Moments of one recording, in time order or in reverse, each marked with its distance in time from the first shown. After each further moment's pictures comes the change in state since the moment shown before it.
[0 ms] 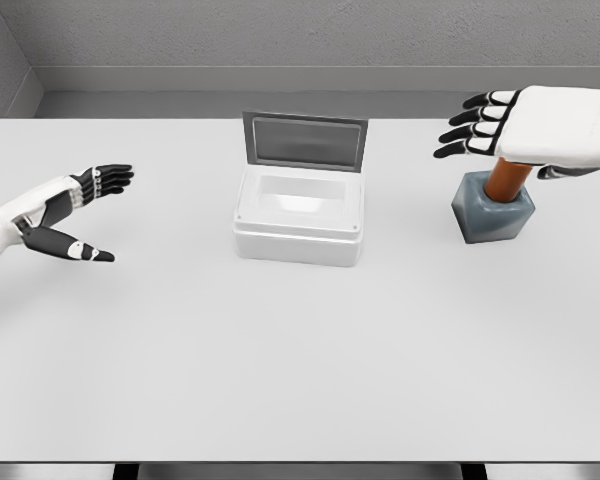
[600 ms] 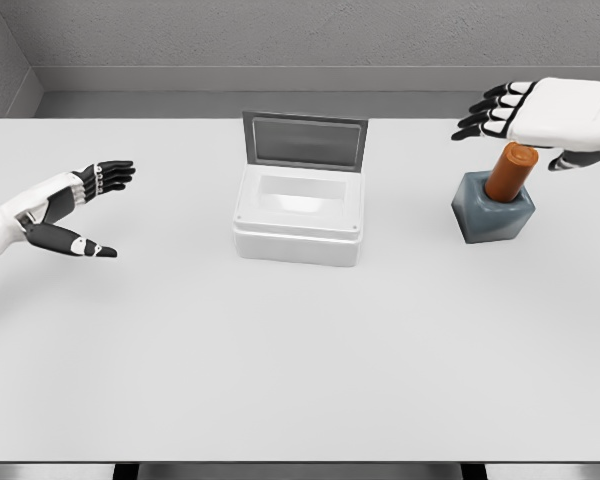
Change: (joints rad) left arm -0.008 -0.018 0.000 0.016 -0.001 0.003 0.000; right arm 0.003 0.061 0.001 0.166 0.051 0.000 0.000
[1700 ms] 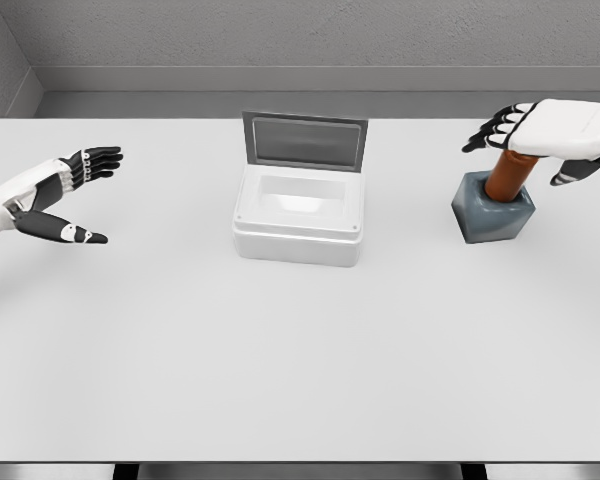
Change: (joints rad) left arm -0.038 0.001 0.001 0.044 0.000 0.000 0.000; right arm -0.011 0.075 0.067 0.197 0.054 0.000 0.000
